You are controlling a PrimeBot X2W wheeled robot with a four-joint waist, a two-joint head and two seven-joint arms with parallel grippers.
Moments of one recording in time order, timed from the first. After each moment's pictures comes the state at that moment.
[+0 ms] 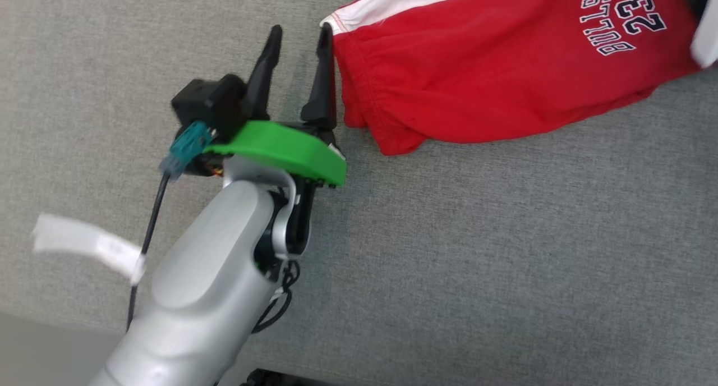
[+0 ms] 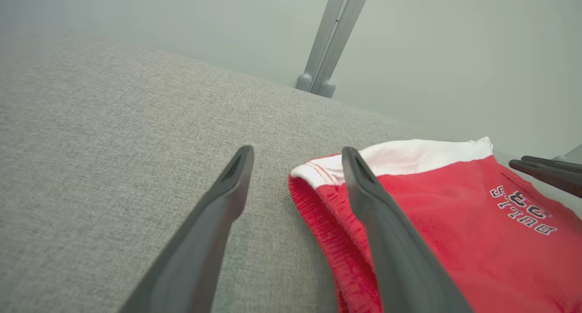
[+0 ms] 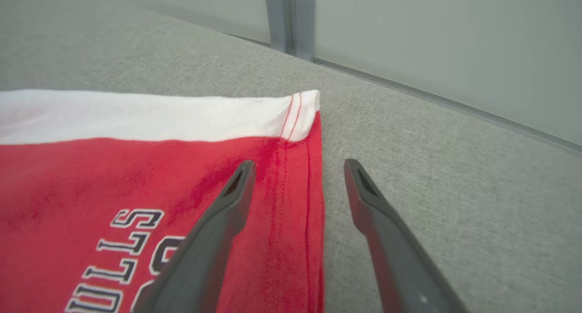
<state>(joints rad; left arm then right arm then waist) -0.74 0.13 -0.67 0.28 -0.84 0.27 -0.26 -1.00 -0.66 0.39 0.42 0.61 0.13 0.40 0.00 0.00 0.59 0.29</state>
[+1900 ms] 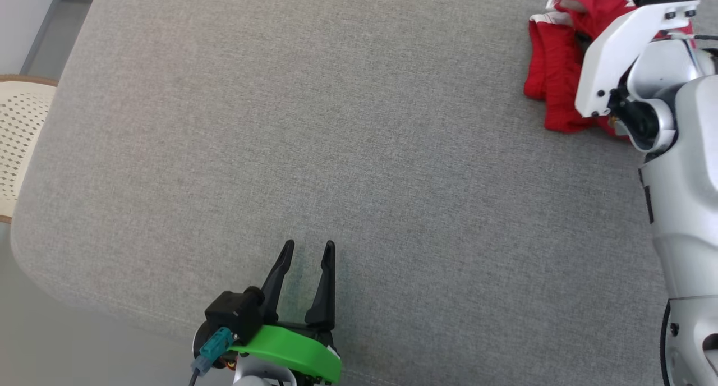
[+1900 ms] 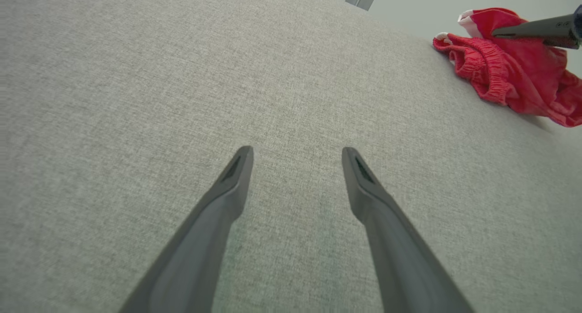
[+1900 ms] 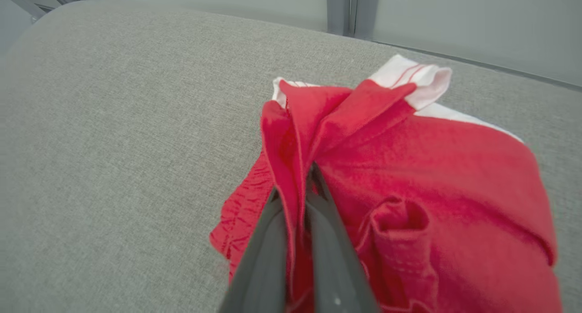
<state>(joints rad) -0.09 0.05 -0.47 0.19 -0.51 0.05 -0.26 -0.85 -0.21 0.02 0.45 0.24 0.13 0.64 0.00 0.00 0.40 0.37</state>
